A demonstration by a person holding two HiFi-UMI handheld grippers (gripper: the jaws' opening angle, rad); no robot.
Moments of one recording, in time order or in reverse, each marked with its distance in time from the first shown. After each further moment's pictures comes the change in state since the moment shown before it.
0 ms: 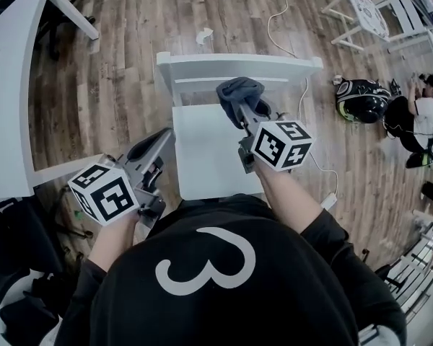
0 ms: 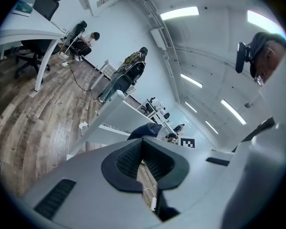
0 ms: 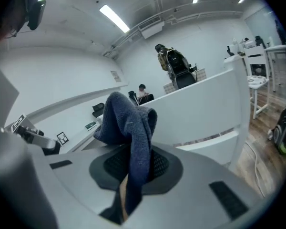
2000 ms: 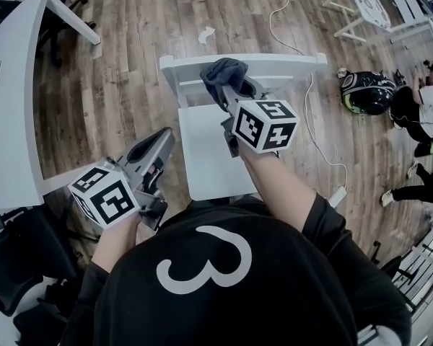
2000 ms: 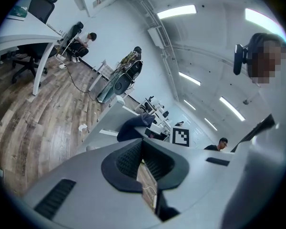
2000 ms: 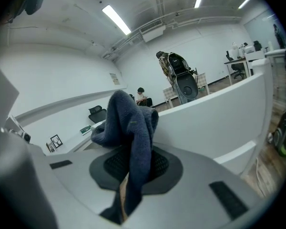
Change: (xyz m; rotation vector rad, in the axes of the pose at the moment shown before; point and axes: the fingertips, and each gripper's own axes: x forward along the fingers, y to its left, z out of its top) left arm -0.010 0.011 0.018 0.033 0.009 -0.006; right arm 0.056 0.029 0.022 -0.019 -0.041 -0.031
